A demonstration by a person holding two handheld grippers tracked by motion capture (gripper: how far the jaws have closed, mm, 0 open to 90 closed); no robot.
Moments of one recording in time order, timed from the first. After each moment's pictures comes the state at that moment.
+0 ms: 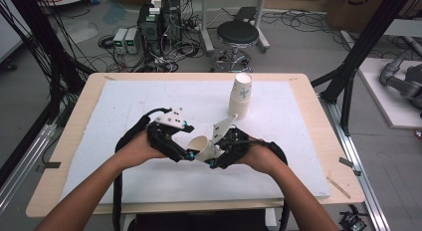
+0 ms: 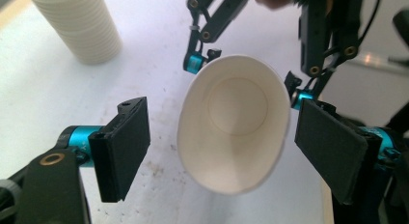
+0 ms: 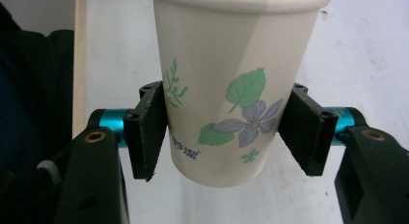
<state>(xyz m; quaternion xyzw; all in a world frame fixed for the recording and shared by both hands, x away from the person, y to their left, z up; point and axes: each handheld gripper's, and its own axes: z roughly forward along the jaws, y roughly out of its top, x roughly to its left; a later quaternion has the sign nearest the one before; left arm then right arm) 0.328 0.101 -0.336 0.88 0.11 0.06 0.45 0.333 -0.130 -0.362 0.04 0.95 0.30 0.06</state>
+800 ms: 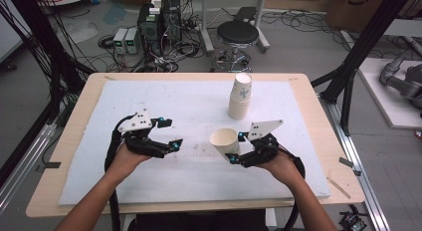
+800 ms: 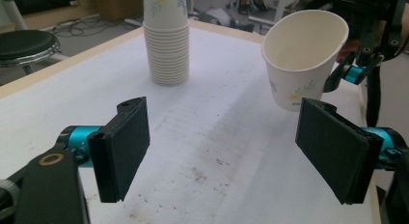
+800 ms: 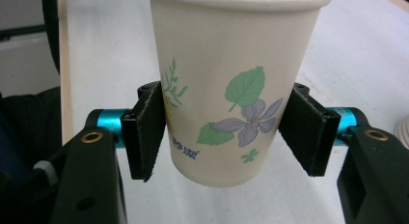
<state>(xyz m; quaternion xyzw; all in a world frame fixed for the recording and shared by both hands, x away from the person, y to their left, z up) 0.320 0.160 -0.377 0.77 0.22 0.13 0.58 0.323 -0.209 -0.377 0.15 0.89 0.43 0.09</state>
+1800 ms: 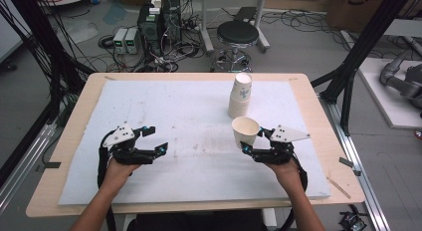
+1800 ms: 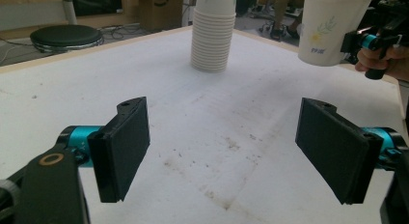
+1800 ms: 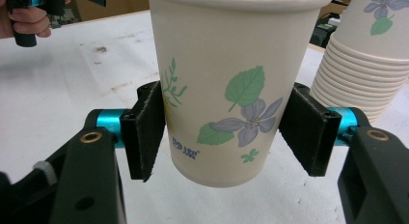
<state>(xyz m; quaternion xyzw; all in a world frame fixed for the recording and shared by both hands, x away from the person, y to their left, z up) 0.307 0.197 -0.422 0.72 0.30 0.16 0.60 0.318 -0.255 -0.406 0.25 0.79 0.53 0.19</state>
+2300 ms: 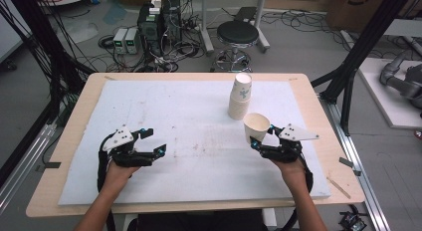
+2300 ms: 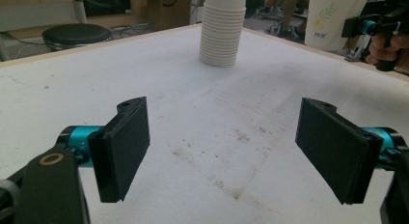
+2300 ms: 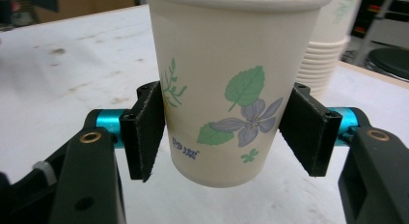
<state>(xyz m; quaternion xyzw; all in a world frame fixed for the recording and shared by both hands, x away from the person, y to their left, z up) 0.305 0.200 -0.433 0.72 0.31 0.17 0.60 0.321 -0.277 -0.408 0.30 0.77 0.52 0.23</state>
